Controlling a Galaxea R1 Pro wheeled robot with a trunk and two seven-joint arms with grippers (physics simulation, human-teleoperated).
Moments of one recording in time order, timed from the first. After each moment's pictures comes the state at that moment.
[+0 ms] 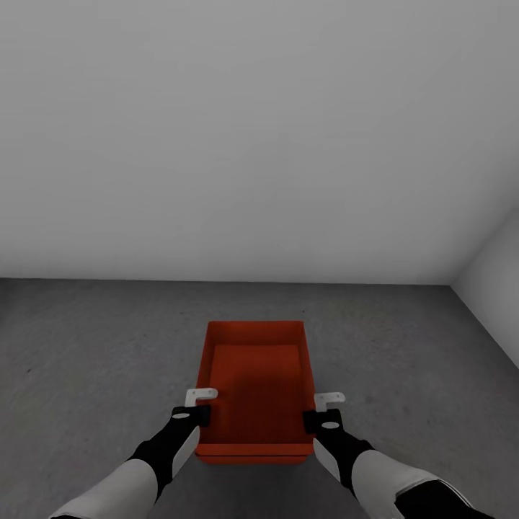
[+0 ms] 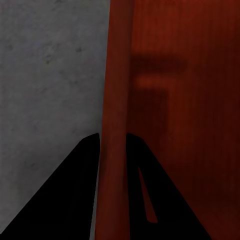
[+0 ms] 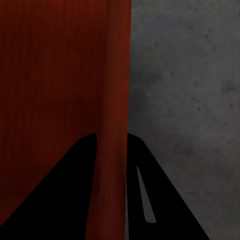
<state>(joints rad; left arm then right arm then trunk) -0.66 -0.10 -0.16 -0.36 0.16 0.17 0.26 -0.75 0.14 0.26 -0.08 -0.15 -0.04 -0.26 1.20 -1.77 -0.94</state>
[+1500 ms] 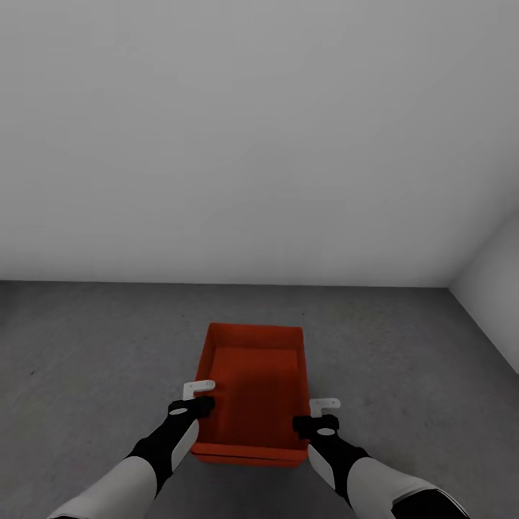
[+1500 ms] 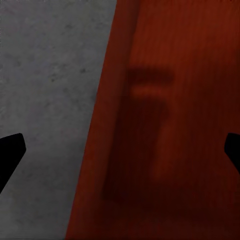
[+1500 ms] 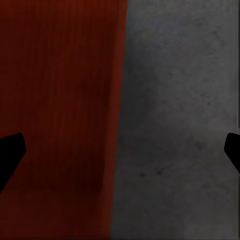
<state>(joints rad) -0.66 -0.10 -0.13 -0.40 0.20 0.12 0.27 -0.73 0.16 0.22 -0.09 -0.14 -0.05 -0.26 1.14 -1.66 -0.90</state>
